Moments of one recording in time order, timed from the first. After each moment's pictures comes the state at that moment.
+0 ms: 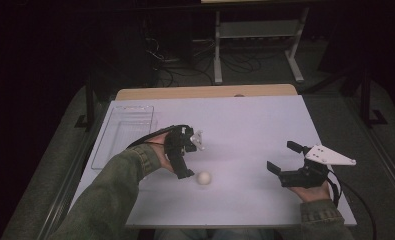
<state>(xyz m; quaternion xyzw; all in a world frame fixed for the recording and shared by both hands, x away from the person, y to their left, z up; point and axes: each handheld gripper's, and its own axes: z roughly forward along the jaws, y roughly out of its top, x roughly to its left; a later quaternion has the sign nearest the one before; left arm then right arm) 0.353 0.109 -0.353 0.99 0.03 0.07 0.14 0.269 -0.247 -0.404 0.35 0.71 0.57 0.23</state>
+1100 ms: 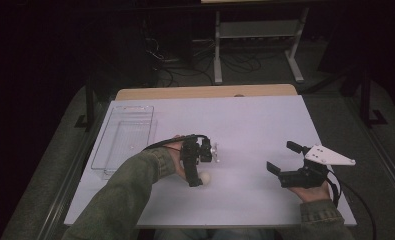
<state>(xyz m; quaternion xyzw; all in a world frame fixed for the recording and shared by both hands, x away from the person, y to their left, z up) 0.346 0.069 -0.378 1.00 -0.02 0.04 0.08 0.269 -0.247 -0.405 0.34 0.71 0.57 0.23</state>
